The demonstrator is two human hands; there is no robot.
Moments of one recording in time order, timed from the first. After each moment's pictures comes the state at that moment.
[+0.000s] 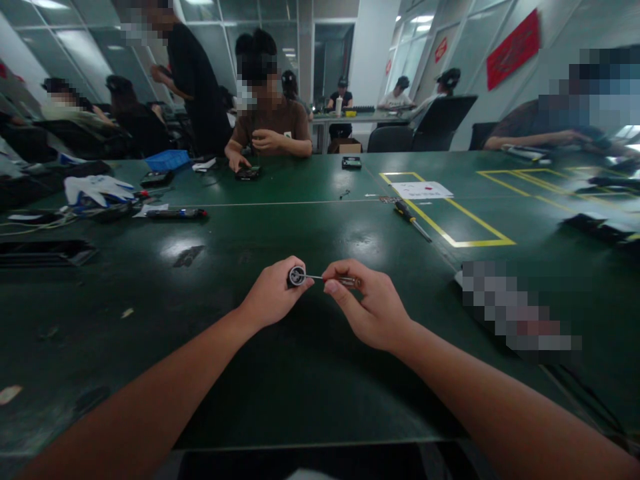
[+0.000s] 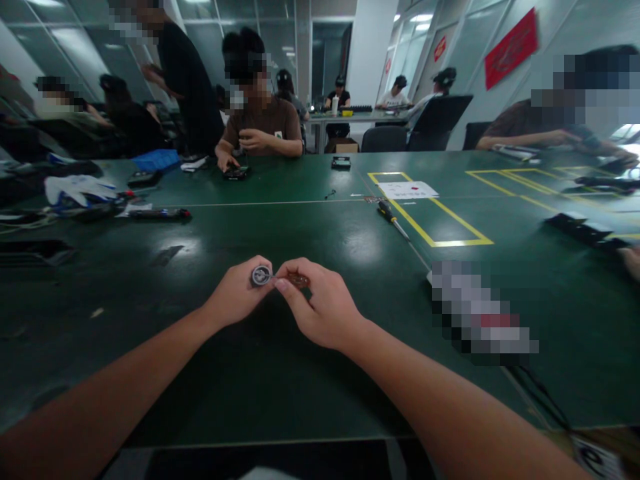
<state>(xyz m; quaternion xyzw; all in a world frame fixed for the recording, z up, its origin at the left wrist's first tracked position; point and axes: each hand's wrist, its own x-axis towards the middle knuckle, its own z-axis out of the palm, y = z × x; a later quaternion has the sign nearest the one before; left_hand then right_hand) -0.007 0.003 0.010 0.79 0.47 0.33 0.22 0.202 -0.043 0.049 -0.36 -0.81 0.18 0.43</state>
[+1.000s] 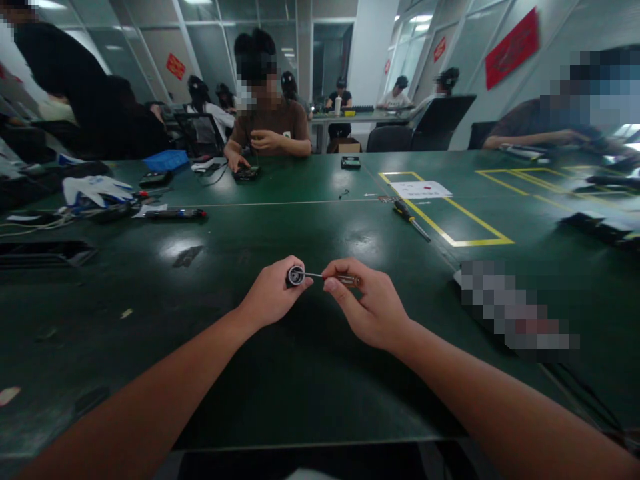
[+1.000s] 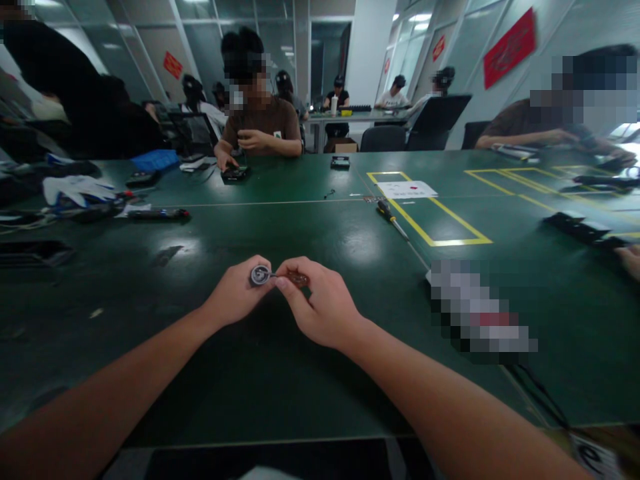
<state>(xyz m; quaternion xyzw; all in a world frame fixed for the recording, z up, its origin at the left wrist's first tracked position) -0.008 0.003 0.008 0.79 0.47 0.34 0.22 0.201 -0.043 0.049 -0.37 -0.80 0.17 0.43</state>
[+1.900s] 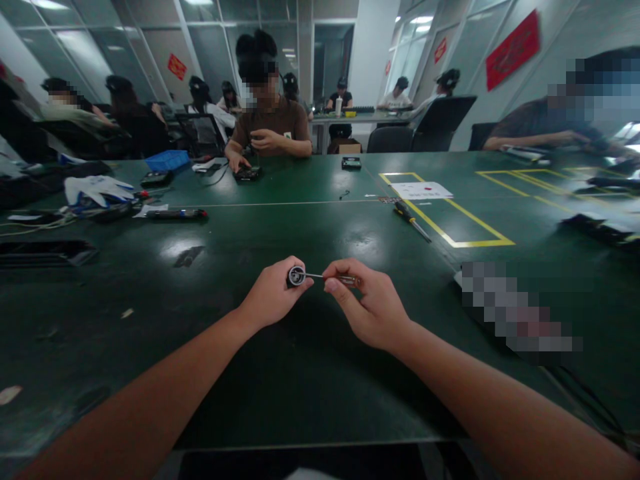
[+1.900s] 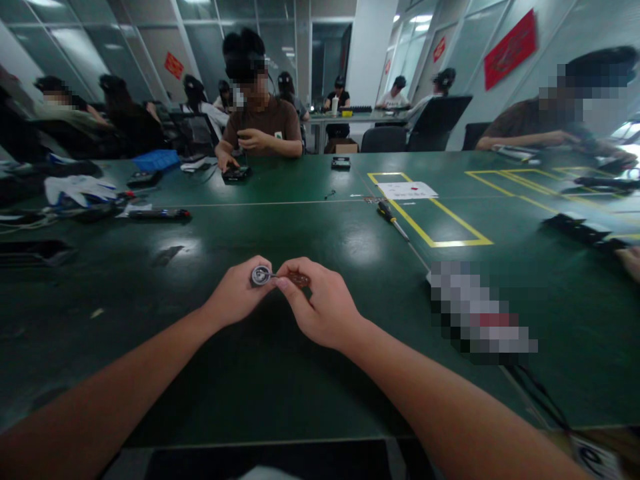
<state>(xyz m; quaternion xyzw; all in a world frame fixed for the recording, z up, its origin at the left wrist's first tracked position) -0.007 0.002 0.010 0.79 0.47 0.34 0.23 0.201 -0.043 0.050 -0.38 -0.80 0.18 0.43</state>
